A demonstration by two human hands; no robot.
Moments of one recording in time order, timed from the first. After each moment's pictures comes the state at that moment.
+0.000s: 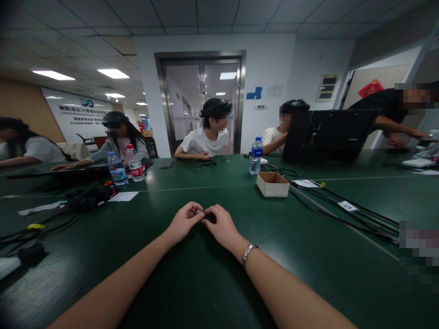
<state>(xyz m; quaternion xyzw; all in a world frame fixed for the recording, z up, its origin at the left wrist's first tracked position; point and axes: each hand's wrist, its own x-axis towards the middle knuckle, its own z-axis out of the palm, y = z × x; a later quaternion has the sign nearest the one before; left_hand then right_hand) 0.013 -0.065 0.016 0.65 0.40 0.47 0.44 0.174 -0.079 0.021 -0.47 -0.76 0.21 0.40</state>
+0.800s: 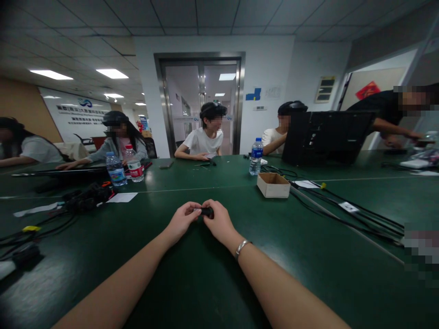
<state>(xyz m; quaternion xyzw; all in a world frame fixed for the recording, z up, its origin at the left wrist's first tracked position) 0.010 -0.049 0.010 0.60 0.40 0.51 0.48 0.166 -0.059 0.021 -0.46 -0.75 0.19 0.44</state>
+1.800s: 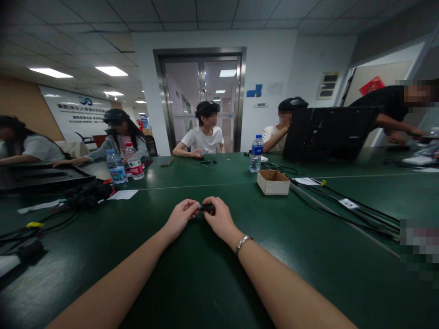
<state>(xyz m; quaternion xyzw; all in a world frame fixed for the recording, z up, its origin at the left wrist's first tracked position) 0.011 -0.053 0.014 0.55 0.44 0.51 0.49 0.169 -0.058 0.011 -0.45 -0.73 0.21 0.46</state>
